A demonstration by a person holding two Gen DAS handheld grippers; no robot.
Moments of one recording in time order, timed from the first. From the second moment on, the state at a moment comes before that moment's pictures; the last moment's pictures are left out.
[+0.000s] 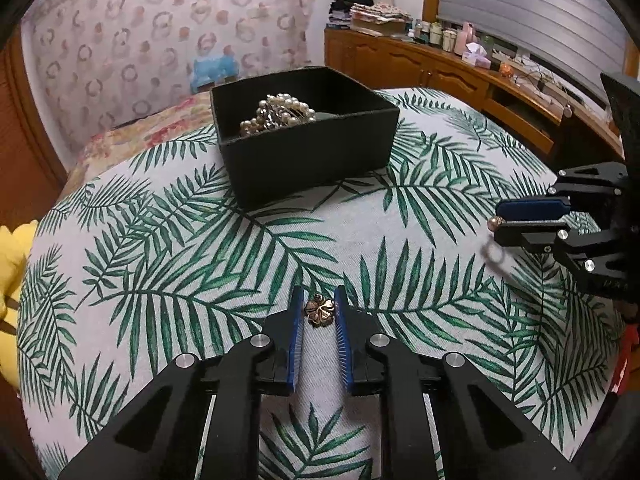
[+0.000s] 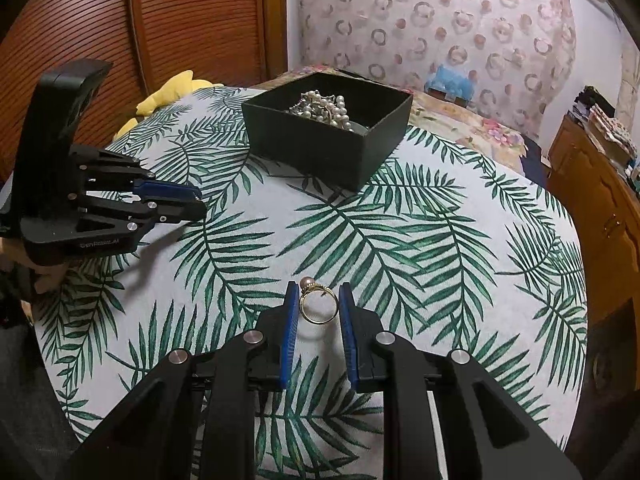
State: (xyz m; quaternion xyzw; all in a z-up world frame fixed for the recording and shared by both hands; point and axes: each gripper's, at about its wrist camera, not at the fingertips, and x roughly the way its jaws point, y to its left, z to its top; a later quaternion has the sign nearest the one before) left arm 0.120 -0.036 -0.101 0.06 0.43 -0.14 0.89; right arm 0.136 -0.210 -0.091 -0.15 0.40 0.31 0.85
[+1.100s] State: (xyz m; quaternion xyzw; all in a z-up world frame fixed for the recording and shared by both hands) left arm 0.194 -0.007 -0.030 0.04 0.35 -0.11 0.93; right arm 0.266 -0.156 -0.037 -0.11 0.34 0.33 0.88
